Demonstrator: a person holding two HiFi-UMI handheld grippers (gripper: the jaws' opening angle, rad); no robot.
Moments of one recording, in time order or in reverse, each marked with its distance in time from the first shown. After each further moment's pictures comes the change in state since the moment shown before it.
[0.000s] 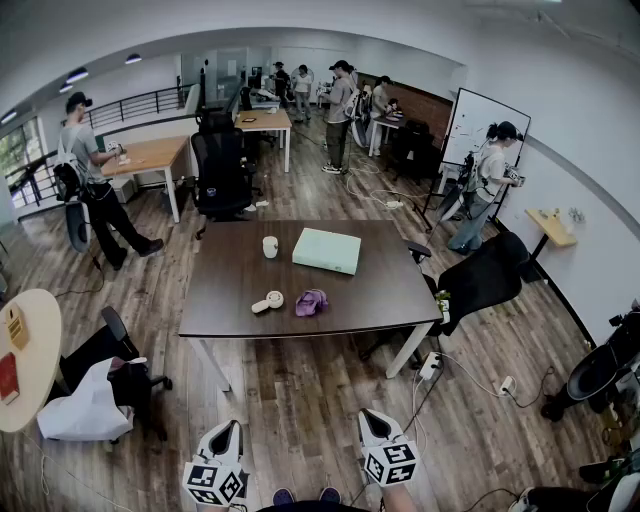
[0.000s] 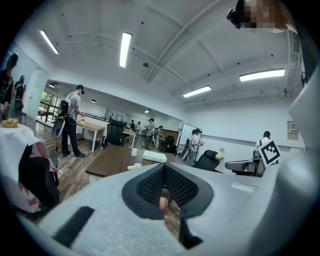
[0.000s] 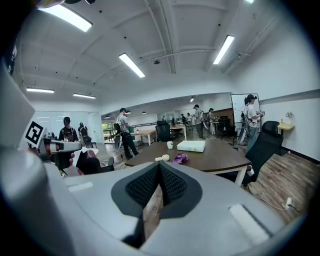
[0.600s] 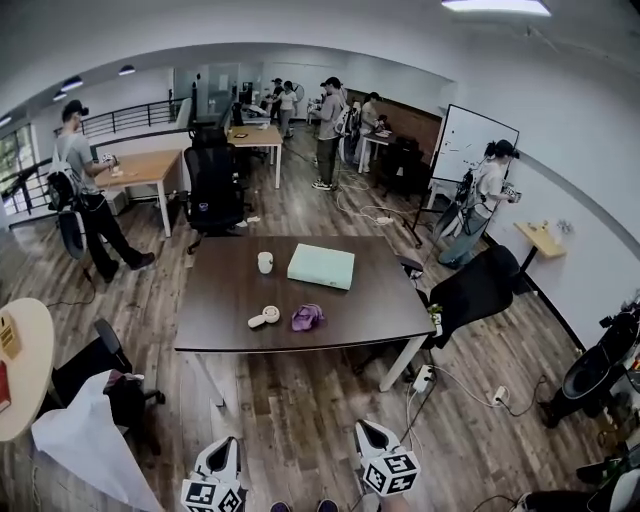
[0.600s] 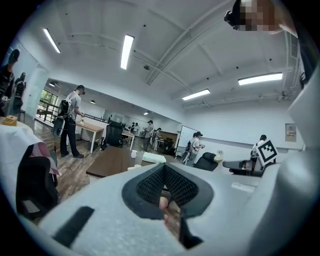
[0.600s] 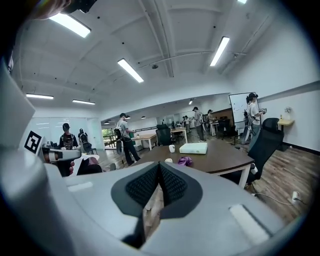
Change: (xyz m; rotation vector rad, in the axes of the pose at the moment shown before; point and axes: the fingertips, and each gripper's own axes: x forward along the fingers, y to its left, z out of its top) left arm -0.032 0.008 -0.007 -0.017 -0.021 -0.008; right arm -0.011 0.026 -0.001 0.055 -0.030 0.015
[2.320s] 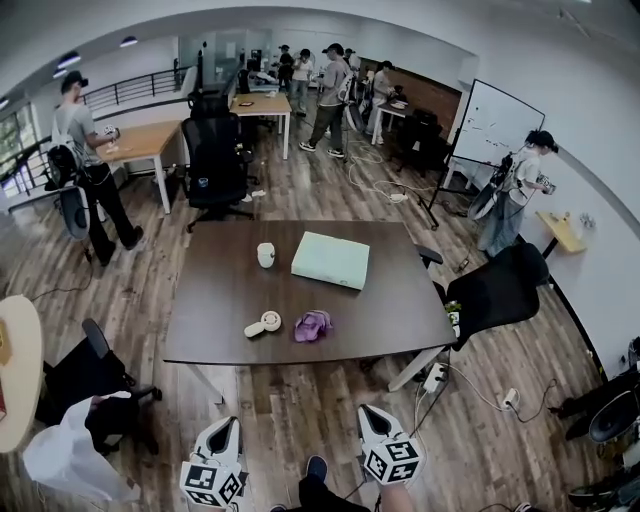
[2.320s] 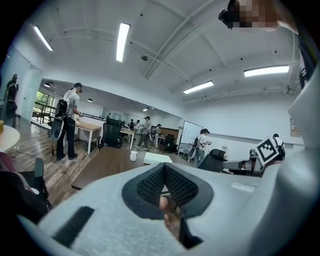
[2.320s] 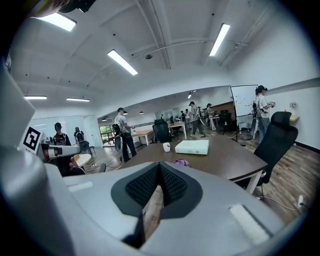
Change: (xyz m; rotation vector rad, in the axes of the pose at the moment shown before) left arm 0.195 0.058 0.024 0.028 0.055 0.001; right arm 0.180 -0.091 0.028 0.016 0.069 -0.003
